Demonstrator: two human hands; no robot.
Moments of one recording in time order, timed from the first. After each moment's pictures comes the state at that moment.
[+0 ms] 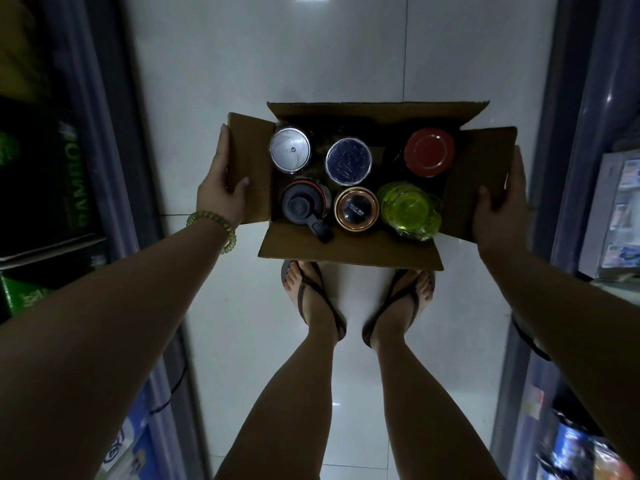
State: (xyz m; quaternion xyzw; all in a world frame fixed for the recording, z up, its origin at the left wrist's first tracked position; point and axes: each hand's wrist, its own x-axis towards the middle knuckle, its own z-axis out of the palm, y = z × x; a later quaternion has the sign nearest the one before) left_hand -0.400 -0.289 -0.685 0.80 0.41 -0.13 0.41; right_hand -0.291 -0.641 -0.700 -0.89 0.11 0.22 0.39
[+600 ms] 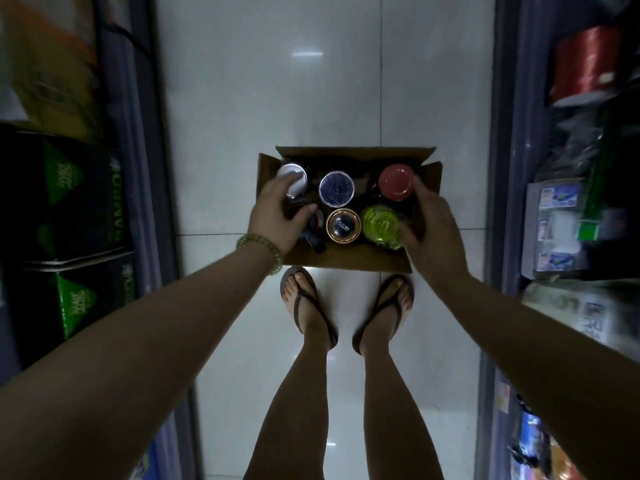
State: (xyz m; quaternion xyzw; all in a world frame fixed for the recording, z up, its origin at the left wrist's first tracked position) left_hand -0.372 -0.361 -0.591 0.85 0.30 -0.11 0.41; right_hand -0.310 -0.600 -0.600 -0.90 -0.10 0.25 0.34
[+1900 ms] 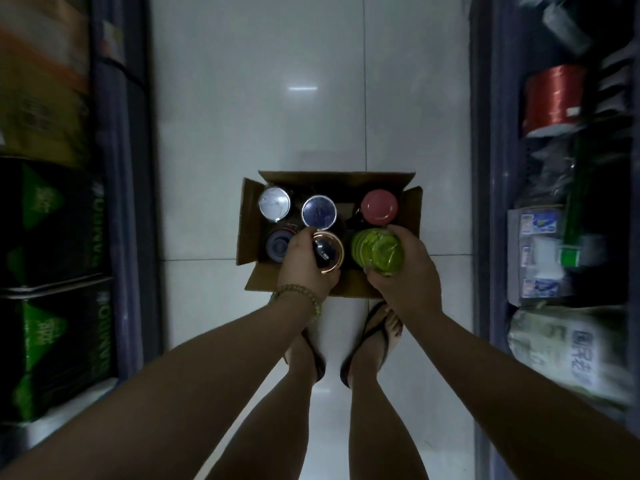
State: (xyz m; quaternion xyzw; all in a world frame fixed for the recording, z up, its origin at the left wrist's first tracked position) left_hand -0.375 -0.439 -0.607 0.82 0.35 -0.19 0.41; right_hand -0.328 -0.599 -0.599 -0.89 0.00 0.27 0.37
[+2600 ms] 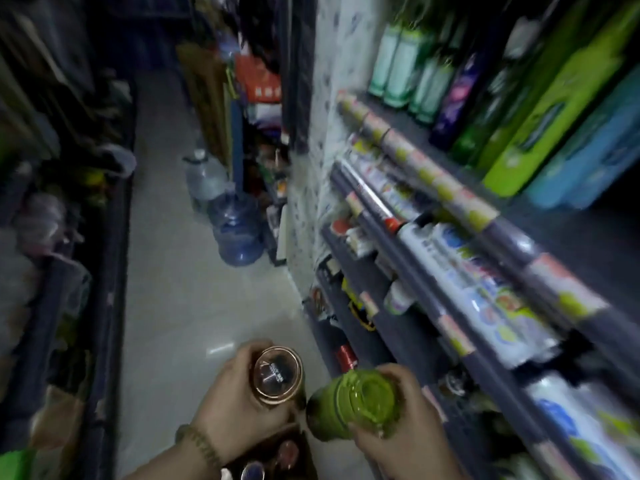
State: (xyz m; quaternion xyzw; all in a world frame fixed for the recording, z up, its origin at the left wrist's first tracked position) left_hand -0.244 -0.436 -0.056 0.88 -0.01 -0.02 0.48; right_hand -0.278 -0.674 -0.055 -0.89 0.05 -0.03 0.45
